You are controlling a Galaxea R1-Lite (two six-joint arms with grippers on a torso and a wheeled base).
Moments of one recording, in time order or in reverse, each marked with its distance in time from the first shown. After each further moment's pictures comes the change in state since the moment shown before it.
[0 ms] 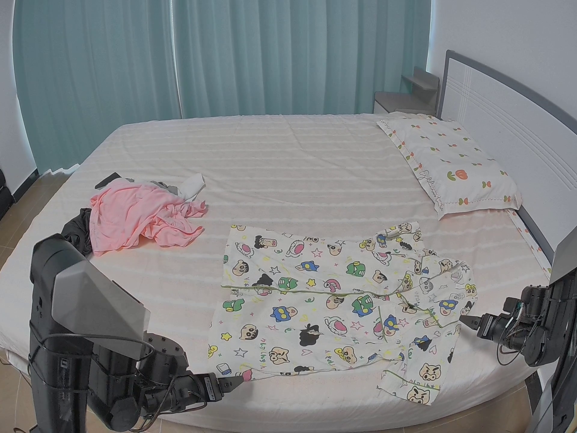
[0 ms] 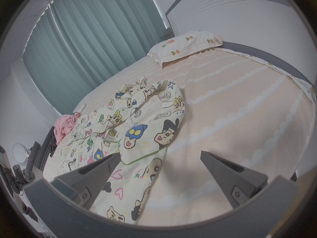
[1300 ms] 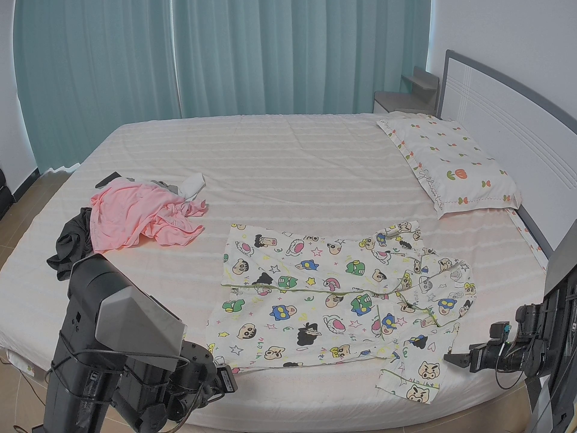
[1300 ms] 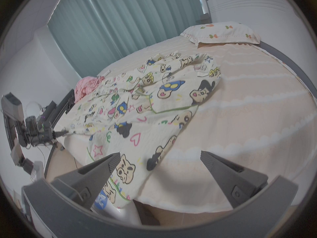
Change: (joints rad) left arm -0.077 0.117 -0.124 -0.046 0.243 -0.029; right arm 0.020 0.078 0.140 0.013 0.176 -0.376
